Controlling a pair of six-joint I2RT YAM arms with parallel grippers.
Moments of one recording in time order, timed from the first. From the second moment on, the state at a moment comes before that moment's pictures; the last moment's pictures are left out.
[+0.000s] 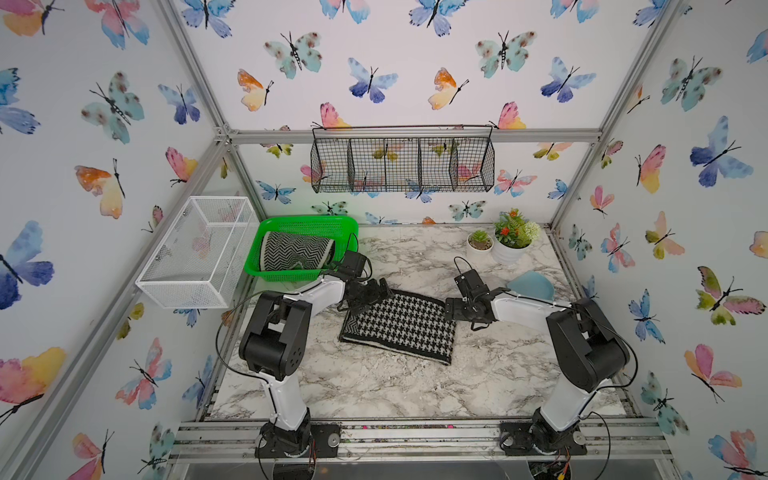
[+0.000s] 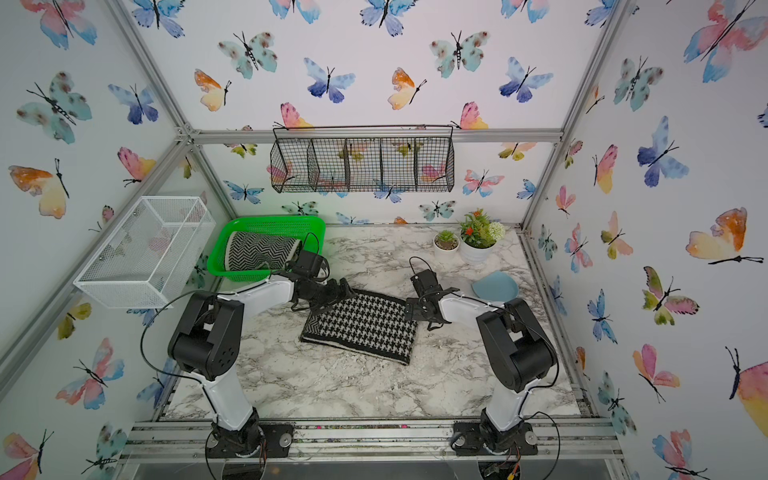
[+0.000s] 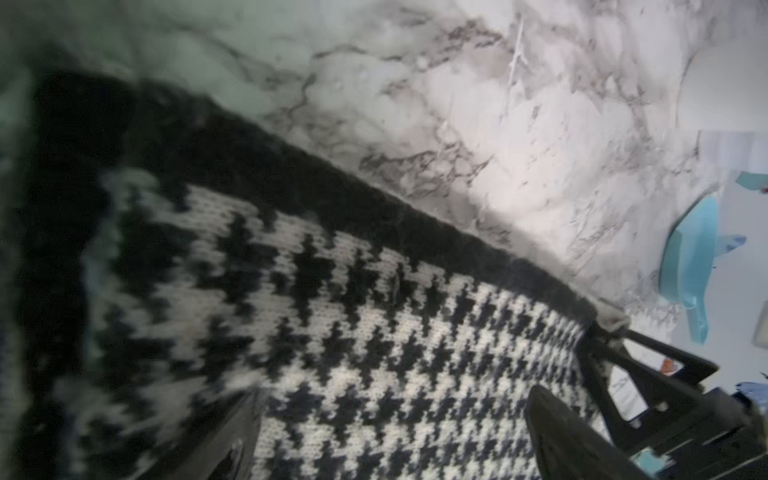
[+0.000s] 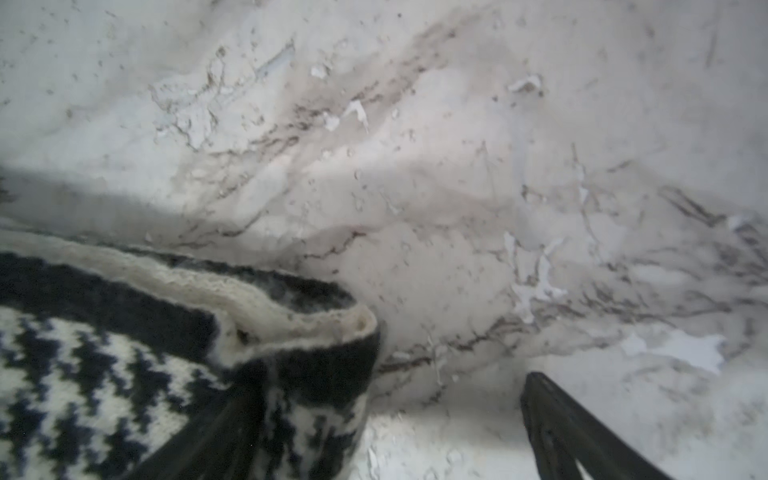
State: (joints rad) left arm -0.37 1.87 1.19 -0.41 0.37 -0.66; right arm 0.52 1.72 0.92 -0.34 0.15 0.50
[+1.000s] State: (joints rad) left arm -0.51 2.25 1.81 -0.61 0.16 -0.55; right arm 0.95 1.59 0.93 -0.43 0.31 0.75
